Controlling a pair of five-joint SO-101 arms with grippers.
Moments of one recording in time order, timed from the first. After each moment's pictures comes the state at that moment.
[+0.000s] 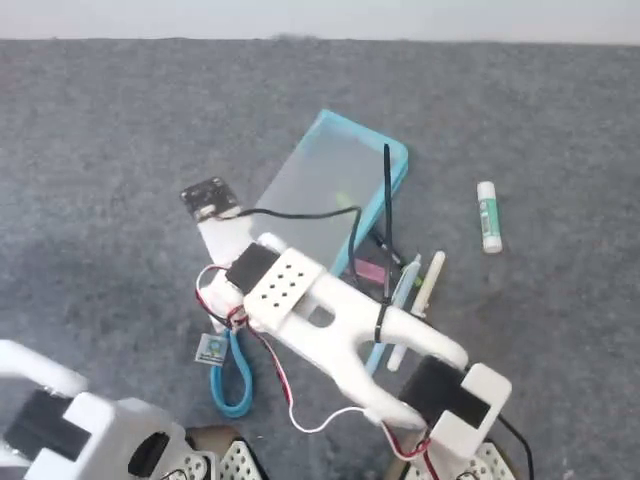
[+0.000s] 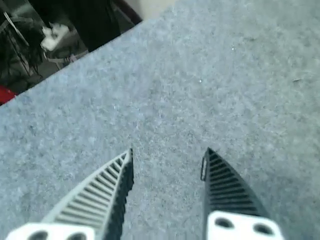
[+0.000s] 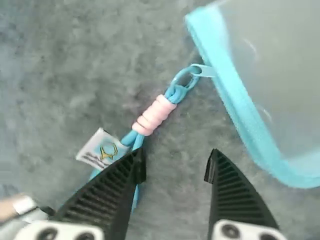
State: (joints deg) left arm -71.7 -0.8 11.5 47.1 -6.8; right arm -58.5 9.2 5.7 66.5 -28.3
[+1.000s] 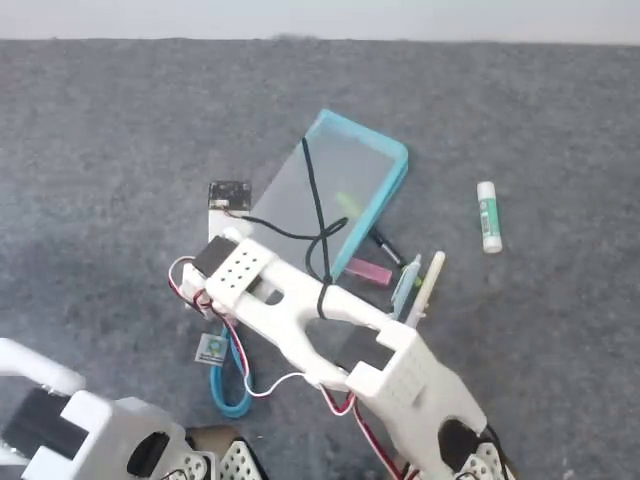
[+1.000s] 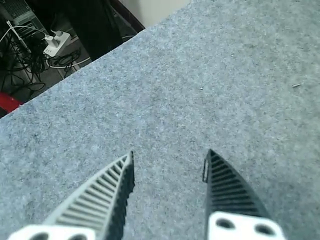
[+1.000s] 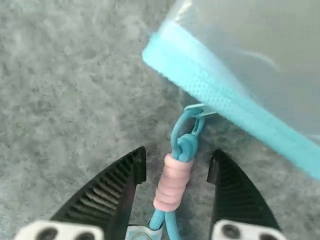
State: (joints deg) left arm -71.7 -0.6 10.2 47.3 -6.8; right arm -58.5 38.1 -17.6 66.5 -53.8
